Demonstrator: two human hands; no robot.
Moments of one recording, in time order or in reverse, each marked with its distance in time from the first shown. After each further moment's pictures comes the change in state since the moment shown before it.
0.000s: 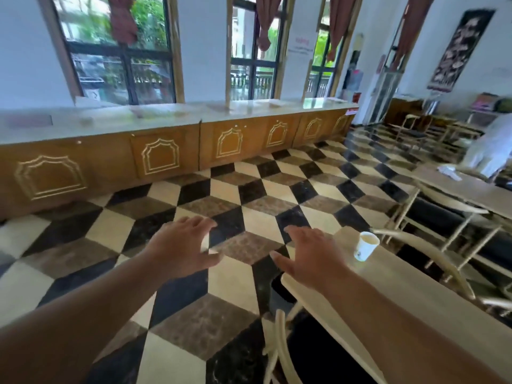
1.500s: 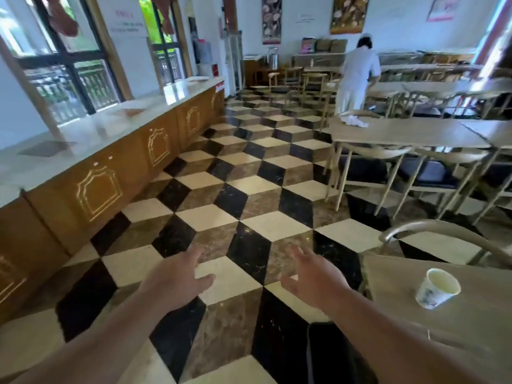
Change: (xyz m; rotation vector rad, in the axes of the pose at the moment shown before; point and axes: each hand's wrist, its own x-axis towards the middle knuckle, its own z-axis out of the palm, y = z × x) left_hand 0.772 -0.199 0.144 -0.127 -0.286 0.359; right_hand 0.619 0.131 0.129 0.243 -0.054 0.731
